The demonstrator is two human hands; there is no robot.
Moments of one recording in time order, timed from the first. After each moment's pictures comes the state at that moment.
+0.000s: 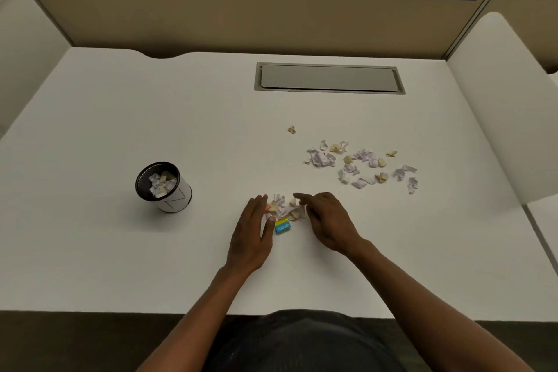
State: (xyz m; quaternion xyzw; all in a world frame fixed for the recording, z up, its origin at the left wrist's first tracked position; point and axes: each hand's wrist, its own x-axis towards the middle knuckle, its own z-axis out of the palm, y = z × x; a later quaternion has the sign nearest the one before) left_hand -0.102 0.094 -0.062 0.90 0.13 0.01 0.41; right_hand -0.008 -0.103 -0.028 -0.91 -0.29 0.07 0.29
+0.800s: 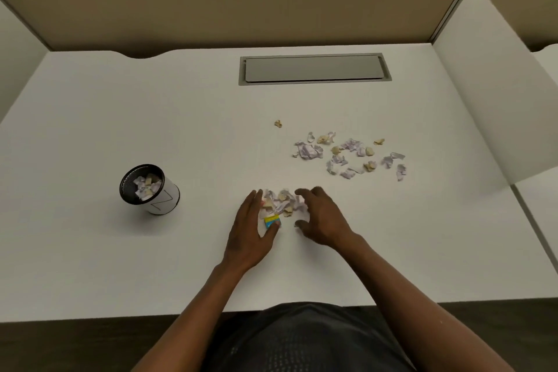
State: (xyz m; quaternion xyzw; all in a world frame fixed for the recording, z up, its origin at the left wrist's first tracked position) left_hand -0.099 0.078 -0.049 0.90 0.11 -0.02 0.41; right_hand -0.019 -0.102 -0.008 -0.94 -0.18 0.20 0.23
